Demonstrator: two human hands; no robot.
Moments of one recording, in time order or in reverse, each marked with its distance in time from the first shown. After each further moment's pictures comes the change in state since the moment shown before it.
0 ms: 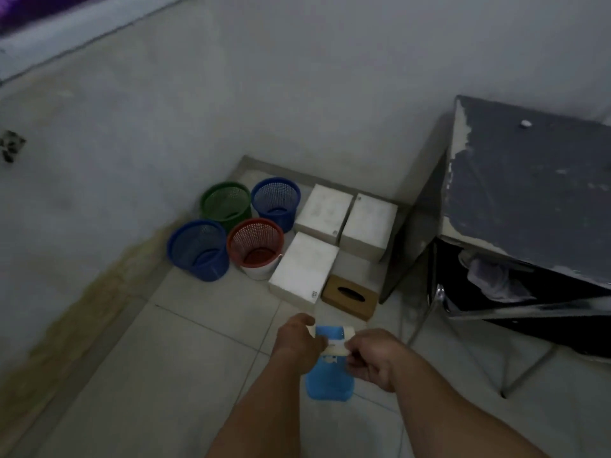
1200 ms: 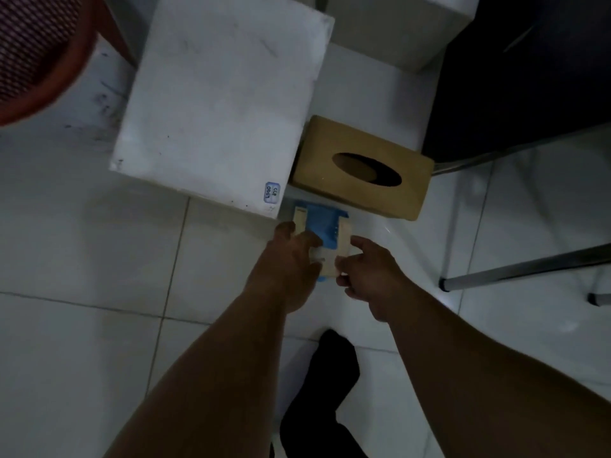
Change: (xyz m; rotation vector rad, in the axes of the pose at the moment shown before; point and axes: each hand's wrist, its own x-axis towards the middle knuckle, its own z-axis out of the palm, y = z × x) left_hand 0.476 -0.197 0.224 0.413 -0.357 0.219; right_hand 0.563 0.088 0.006 -0.117 0.181 0.133
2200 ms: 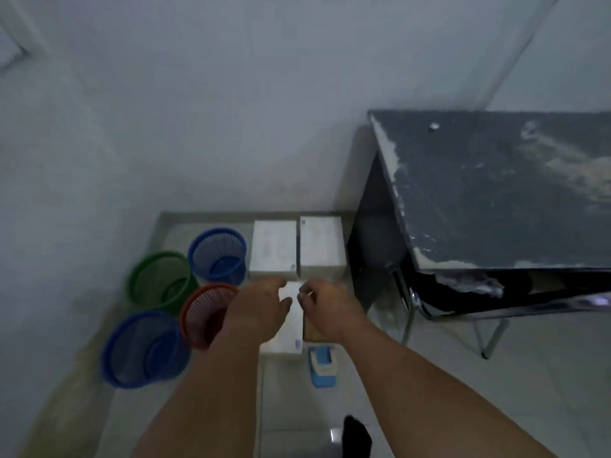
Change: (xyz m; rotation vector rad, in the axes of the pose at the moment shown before) left_hand -0.403 0.294 -0.370 0.481 0.342 0.313; right_hand -0.577 -0.203 -0.071 -0.477 0.370 -0.807
